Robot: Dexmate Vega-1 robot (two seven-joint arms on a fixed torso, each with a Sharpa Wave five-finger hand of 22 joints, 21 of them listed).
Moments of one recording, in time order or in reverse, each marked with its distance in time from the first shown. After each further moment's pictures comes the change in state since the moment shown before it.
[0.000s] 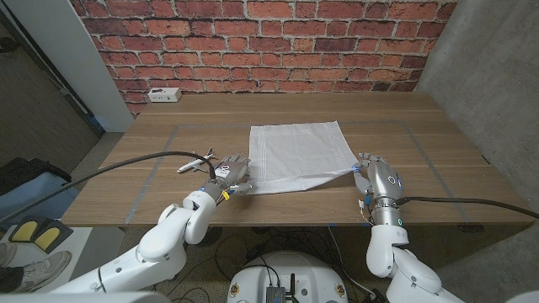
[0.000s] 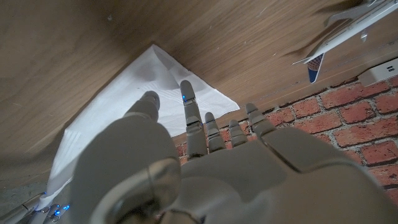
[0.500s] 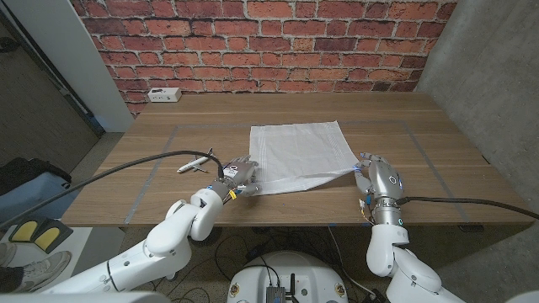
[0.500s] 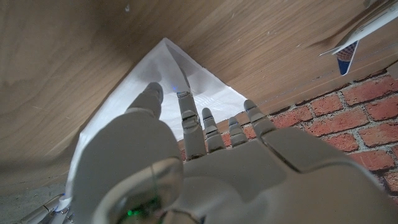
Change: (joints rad) left arm -0.052 -0.009 0.056 0.019 0.037 -0.025 -0.034; left_hand 0.166 0.053 0.060 -0.110 0.033 0.307 -0.005 0.048 -0.070 0.129 -0.054 0.031 -0.019 0.079 -0.047 0.008 -0.005 0.057 -0.018 0.015 0.000; right arm -0.001 0.005 0.009 0.009 0.009 0.007 -0.006; right_hand 0.000 0.000 0.000 0.000 0.000 0.006 0.005 -0.004 0.005 0.000 0.000 0.000 0.000 0.000 0.000 0.000 -0.004 0.000 0.000 0.000 0.000
